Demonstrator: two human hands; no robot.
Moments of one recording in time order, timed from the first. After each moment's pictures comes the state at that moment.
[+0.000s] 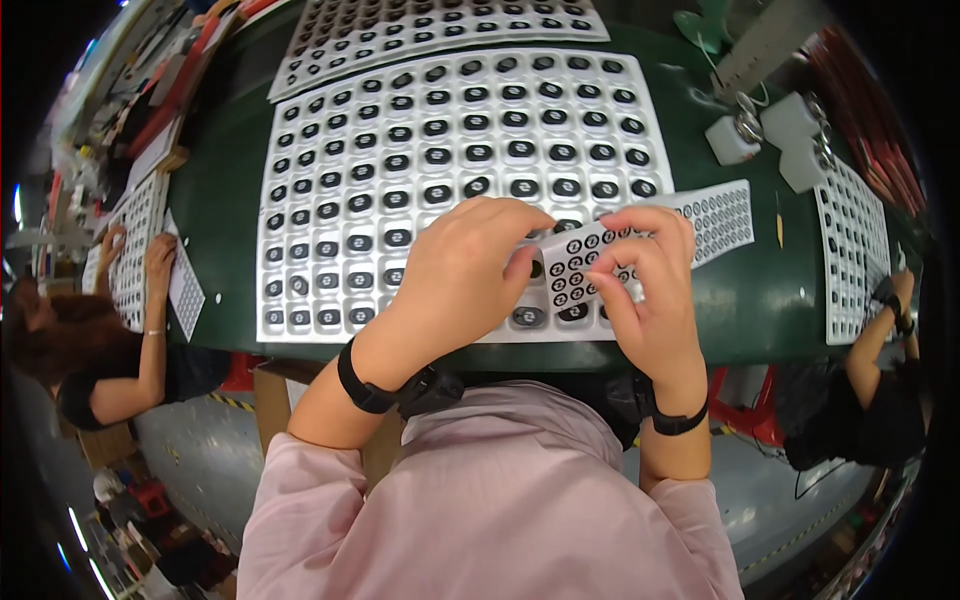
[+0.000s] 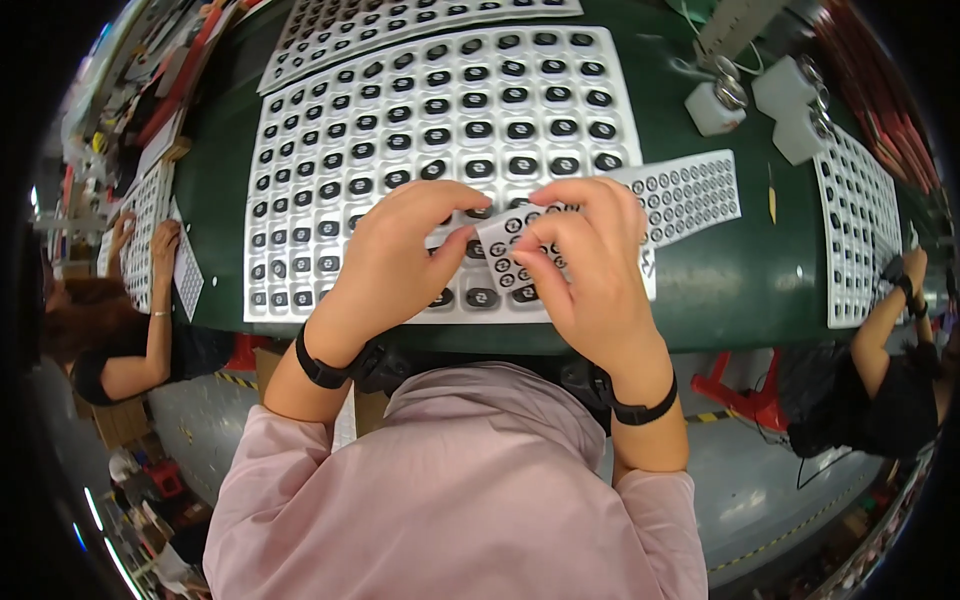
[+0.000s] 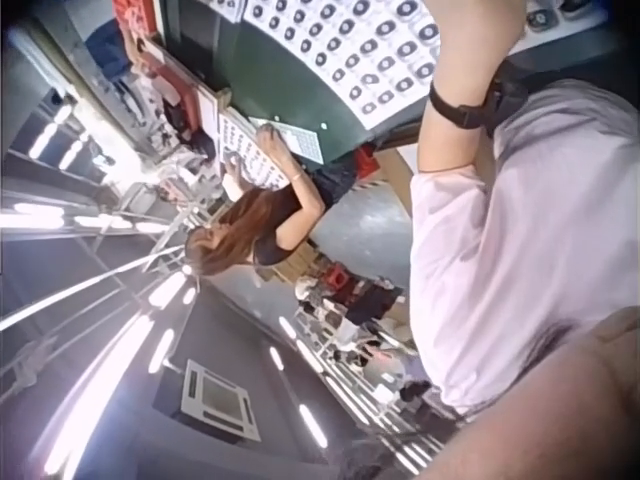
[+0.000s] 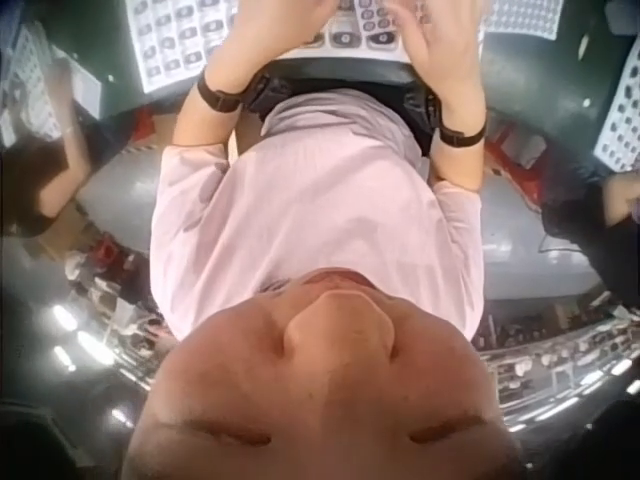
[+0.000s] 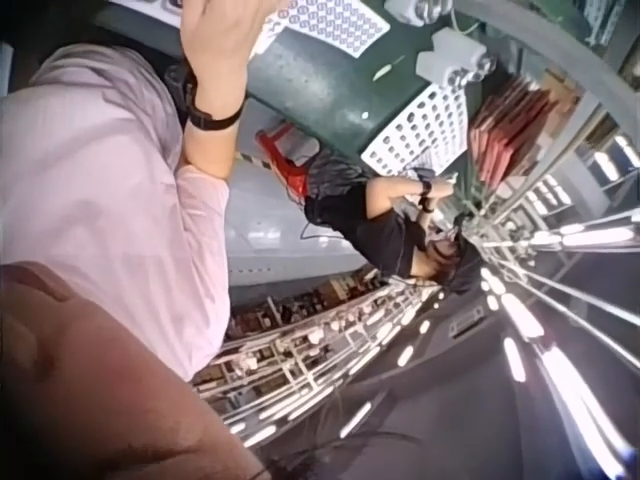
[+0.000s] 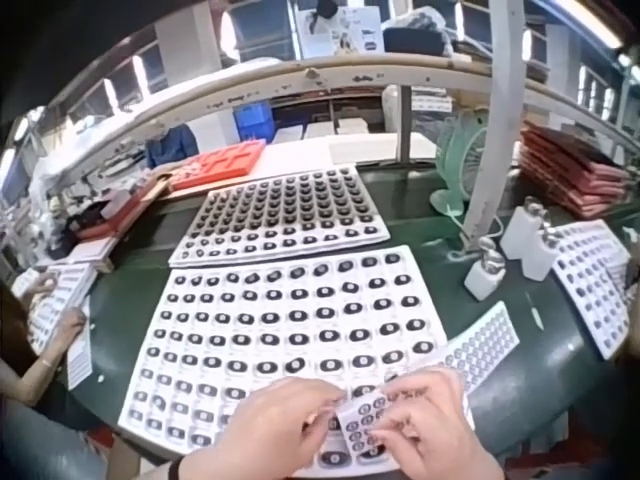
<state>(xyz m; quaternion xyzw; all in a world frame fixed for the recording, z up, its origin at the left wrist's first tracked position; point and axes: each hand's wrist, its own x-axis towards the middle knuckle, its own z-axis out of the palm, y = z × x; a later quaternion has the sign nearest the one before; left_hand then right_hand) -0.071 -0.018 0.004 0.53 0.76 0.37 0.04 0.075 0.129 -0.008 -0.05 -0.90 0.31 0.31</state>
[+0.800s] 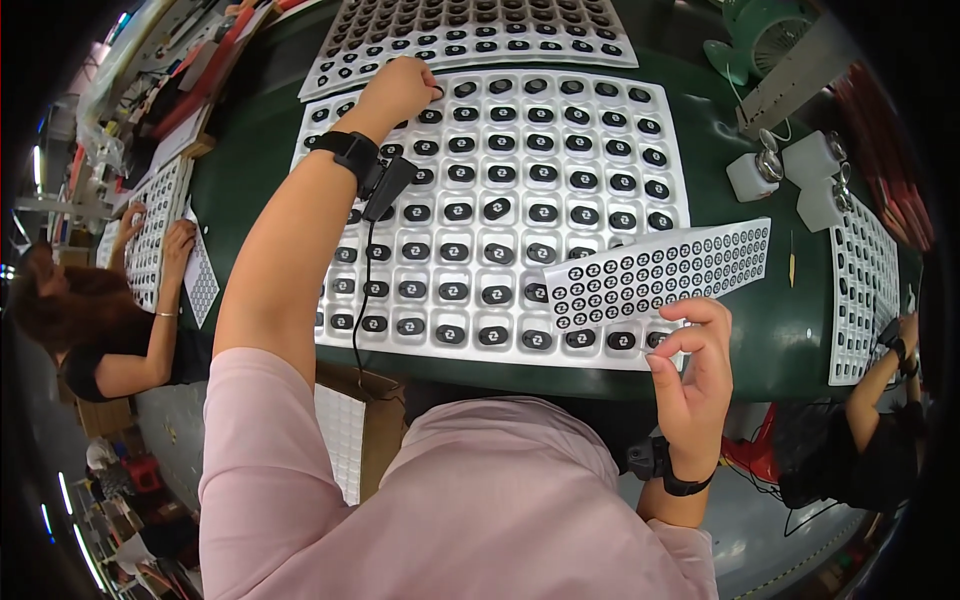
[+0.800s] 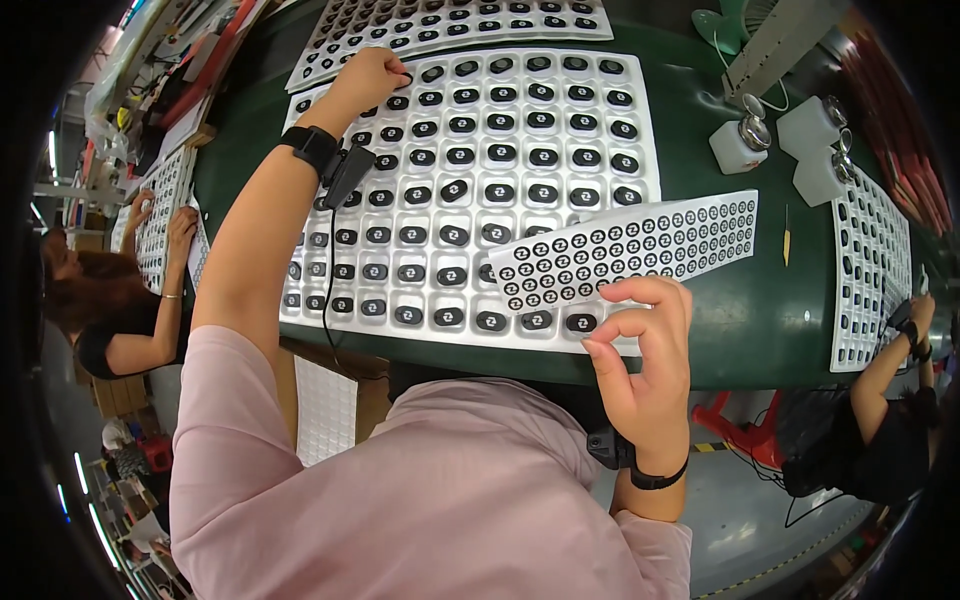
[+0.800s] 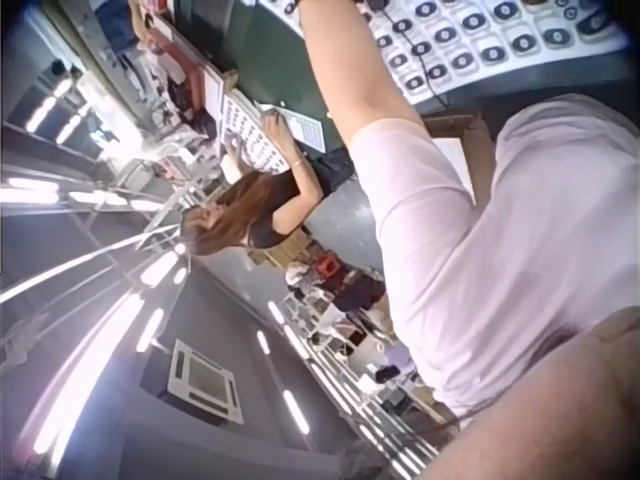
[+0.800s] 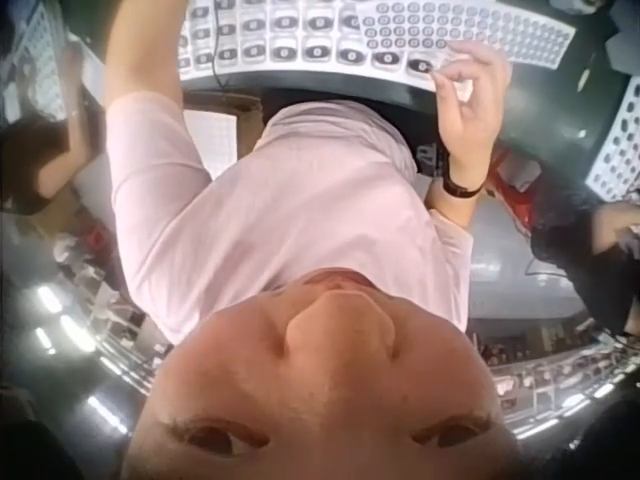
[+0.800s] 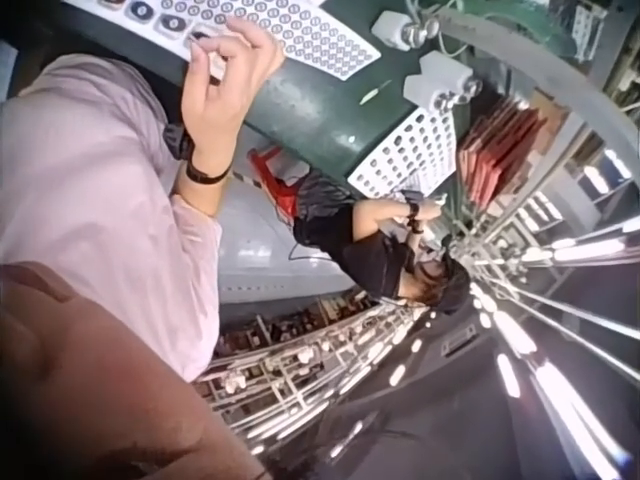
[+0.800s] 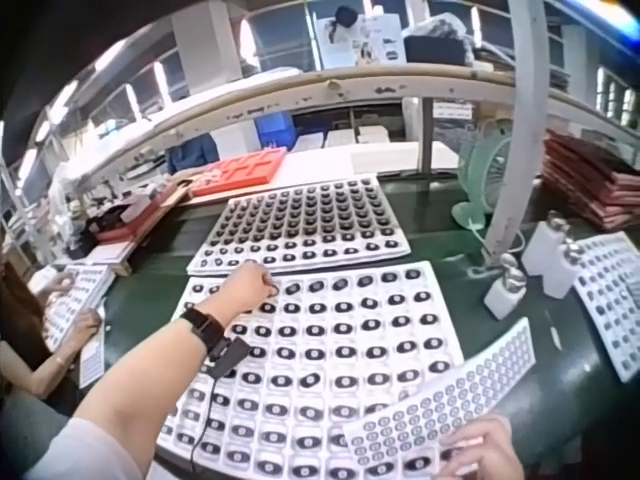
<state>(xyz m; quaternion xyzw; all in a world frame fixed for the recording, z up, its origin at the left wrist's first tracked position) -0.316 0.037 -0.041 0.38 0.91 0.15 0.03 0.127 0.131 -0.001 -0.11 -0.85 0.44 0.27</state>
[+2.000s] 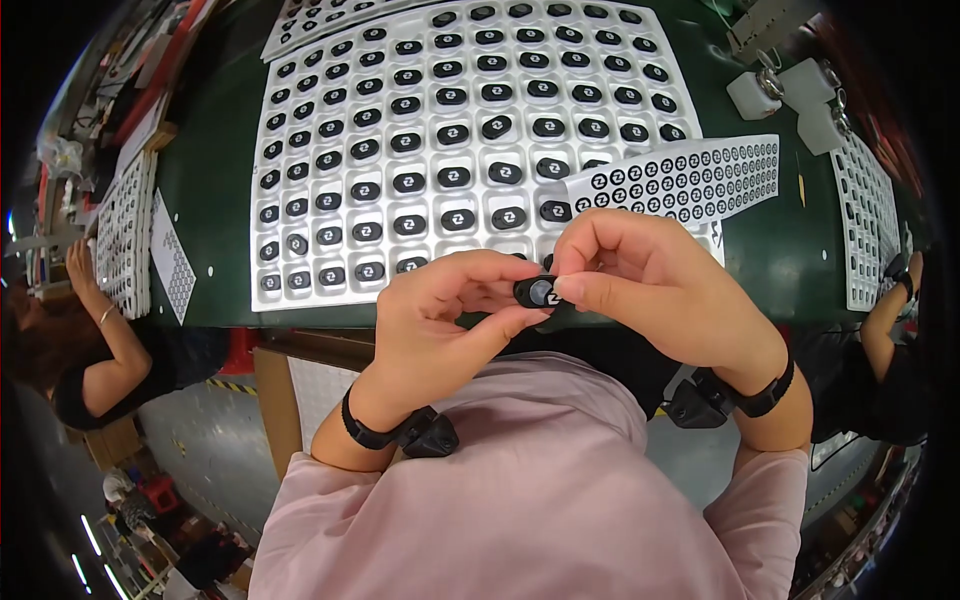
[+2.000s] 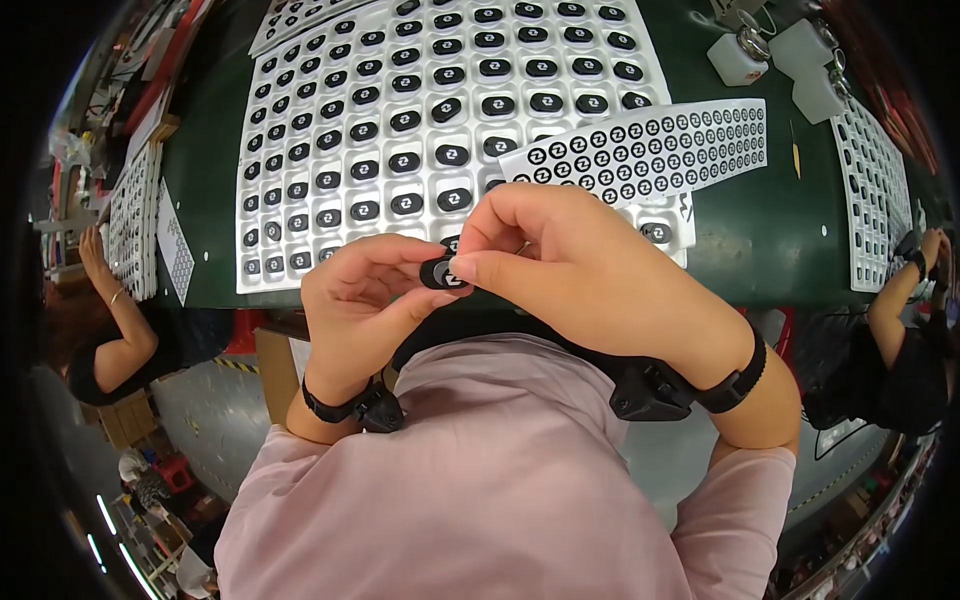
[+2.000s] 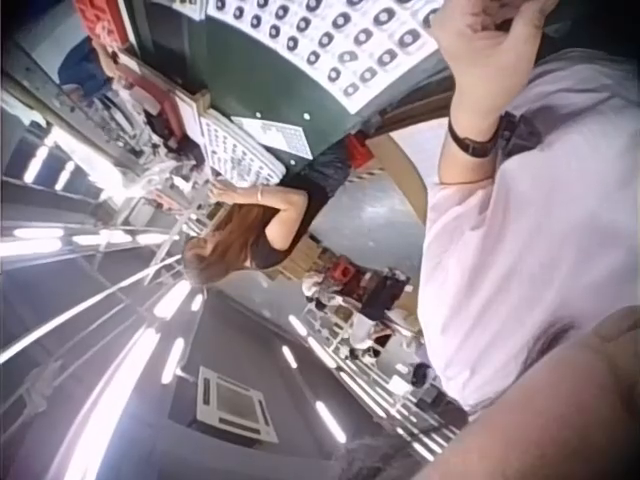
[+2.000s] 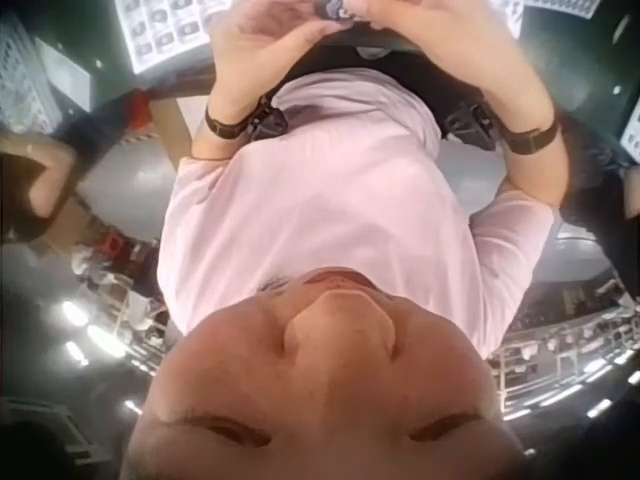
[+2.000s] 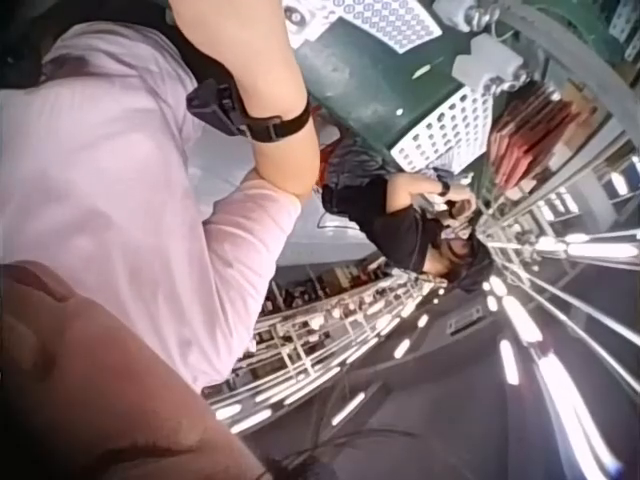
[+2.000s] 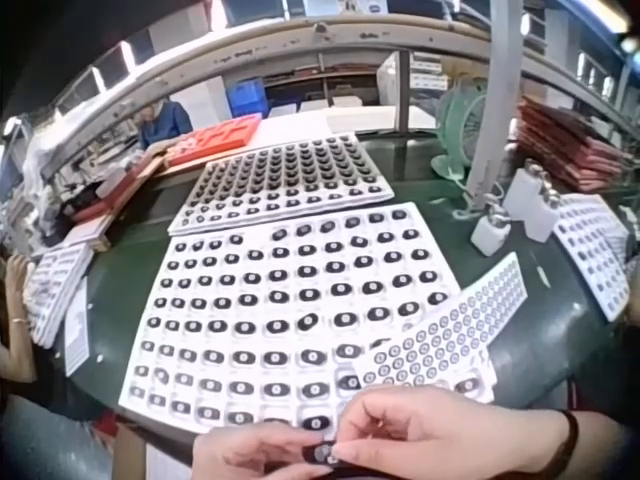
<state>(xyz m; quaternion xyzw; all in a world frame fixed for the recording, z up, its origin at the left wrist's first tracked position) -0.026 -0.098 -0.004 0.32 0.61 0.66 0.30 0.067 0.095 0.027 -0.11 -0.65 0.75 -0.11</state>
